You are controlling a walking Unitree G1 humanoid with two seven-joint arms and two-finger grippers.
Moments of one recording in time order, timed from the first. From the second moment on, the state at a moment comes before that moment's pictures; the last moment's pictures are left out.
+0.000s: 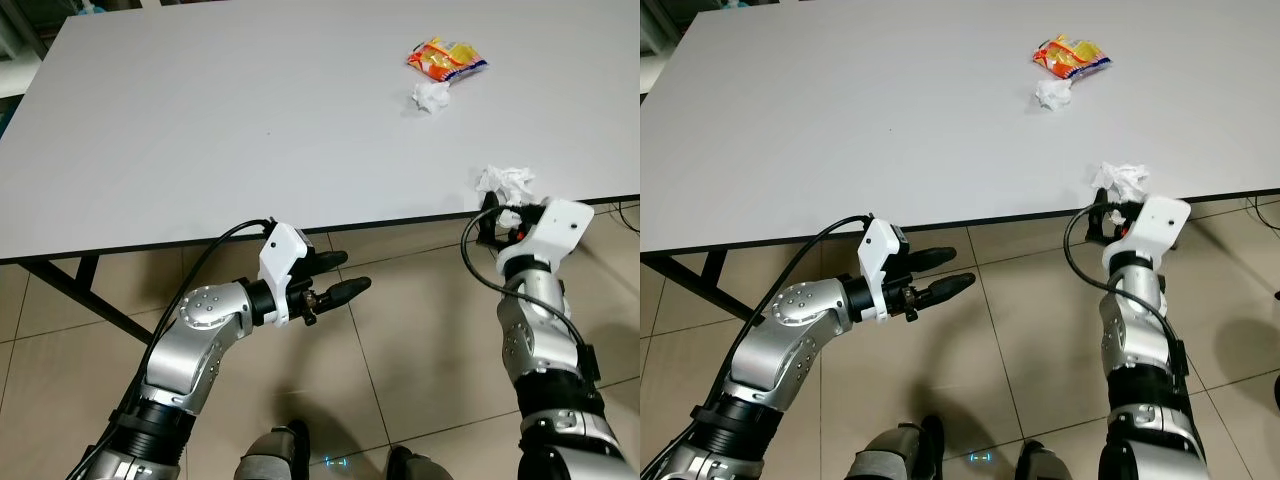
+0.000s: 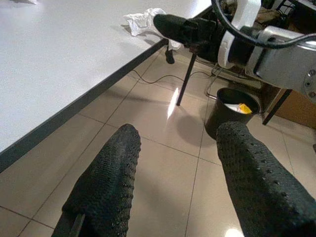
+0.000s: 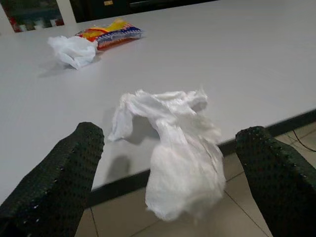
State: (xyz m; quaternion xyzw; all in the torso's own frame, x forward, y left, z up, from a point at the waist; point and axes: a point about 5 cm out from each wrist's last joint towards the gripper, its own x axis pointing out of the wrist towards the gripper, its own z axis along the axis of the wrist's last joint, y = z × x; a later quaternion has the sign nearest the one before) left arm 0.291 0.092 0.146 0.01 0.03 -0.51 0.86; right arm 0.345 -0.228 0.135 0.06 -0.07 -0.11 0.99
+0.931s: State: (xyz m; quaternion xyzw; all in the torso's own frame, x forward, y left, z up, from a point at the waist) left arm 0.285 0.095 0.140 0.02 0.05 -0.52 0.85; right arm 0.357 -0.240 0.124 0.09 -0.02 -0.10 0.99
